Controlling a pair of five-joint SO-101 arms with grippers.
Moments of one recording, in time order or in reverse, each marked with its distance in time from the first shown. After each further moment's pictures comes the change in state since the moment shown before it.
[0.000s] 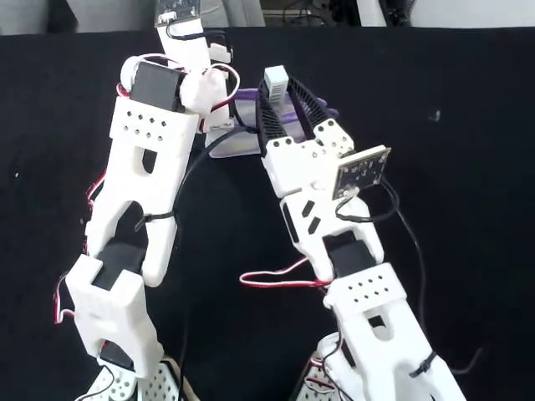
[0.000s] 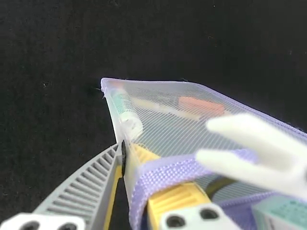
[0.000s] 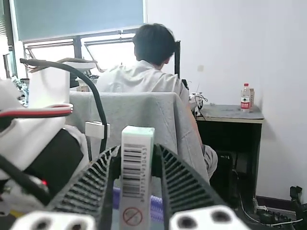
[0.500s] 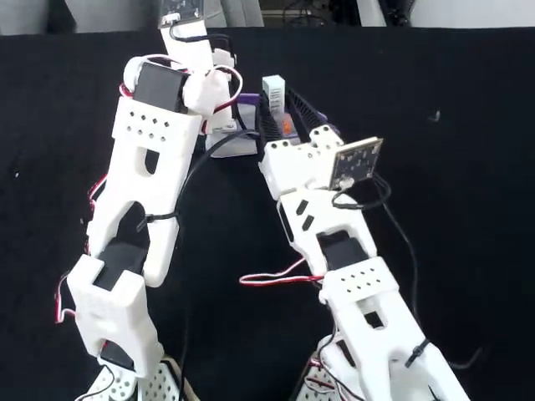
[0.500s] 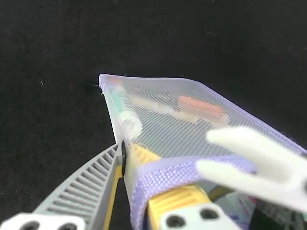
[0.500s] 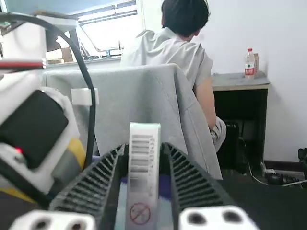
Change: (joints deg) left arm 0.3 0.0 0.4 0.0 0.0; right arm 0.6 6.6 2.7 -1.5 -5.2
